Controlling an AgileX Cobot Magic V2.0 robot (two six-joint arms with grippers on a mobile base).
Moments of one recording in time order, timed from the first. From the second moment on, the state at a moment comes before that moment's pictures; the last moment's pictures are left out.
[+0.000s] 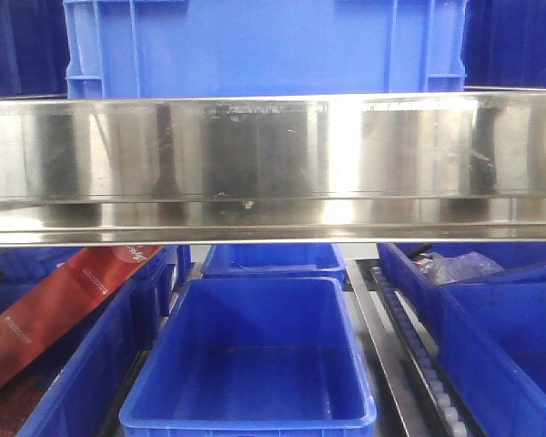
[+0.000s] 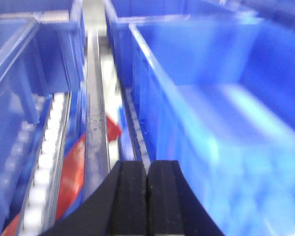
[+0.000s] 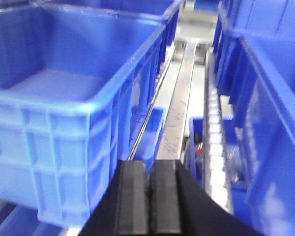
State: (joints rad) left arm -0.23 0.95 -0.96 0.12 0.35 -0.14; right arm 0.15 0.79 -0.85 -0.08 0.40 0.05
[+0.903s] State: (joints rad) left arm -0.23 0.23 -0.25 0.05 0.00 -0.14; right arm 0.15 0.26 -0.37 -0.09 0.25 0.05
